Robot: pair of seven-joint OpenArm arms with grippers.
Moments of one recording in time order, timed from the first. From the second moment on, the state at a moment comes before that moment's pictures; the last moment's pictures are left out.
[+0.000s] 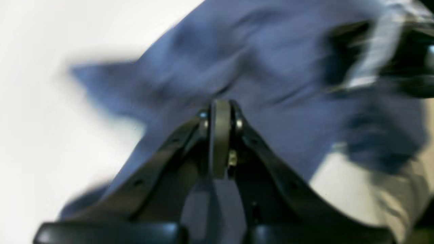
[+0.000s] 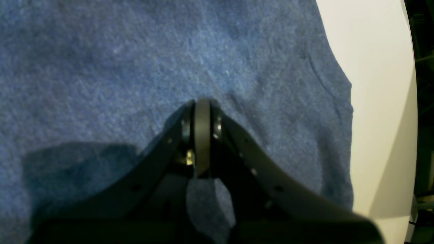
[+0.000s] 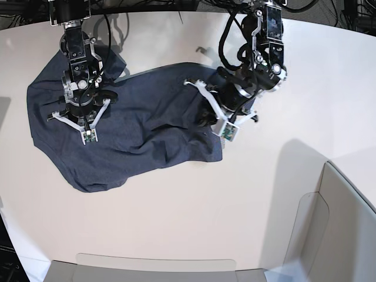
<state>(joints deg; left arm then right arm) 7.1 3.4 1.2 111.7 -17.8 -21.3 53.5 -3.6 14.4 -4.1 89.5 -12.2 2.6 -44.0</state>
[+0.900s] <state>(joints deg) 0.7 8.6 10.1 95.2 -28.0 -18.5 51.0 -4.3 14.4 -4.1 89.6 -12.4 2.5 -42.9</state>
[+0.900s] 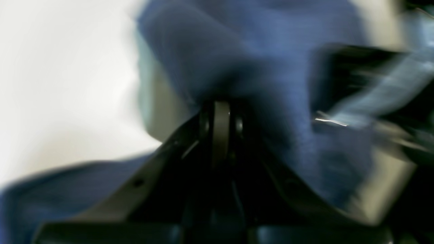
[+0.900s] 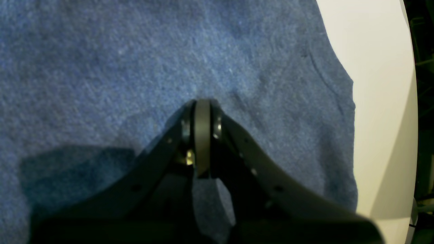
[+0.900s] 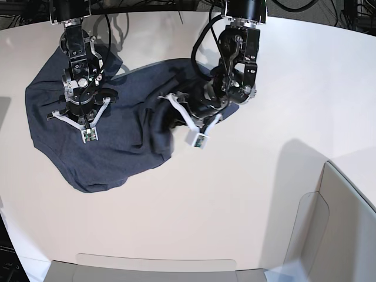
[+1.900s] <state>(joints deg) -0.9 -3.9 11.4 104.6 -39.5 -20.3 44.3 -5.0 14.1 -4.1 89.7 -13.2 2.1 -42.4</state>
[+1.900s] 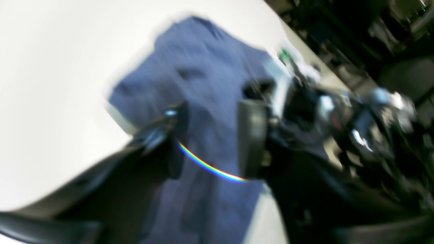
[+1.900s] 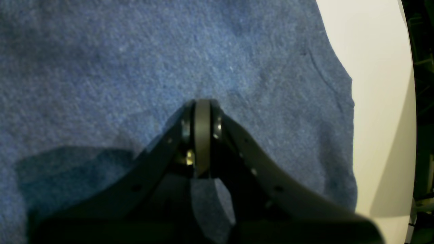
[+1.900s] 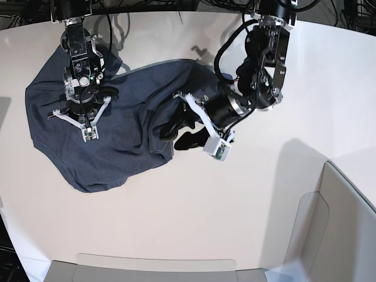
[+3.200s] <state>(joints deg) -5.9 -1.9 8.1 87.8 -39.2 -20.2 41.4 -5.4 14.1 -4.1 89.8 -13.3 1.9 -41.9</state>
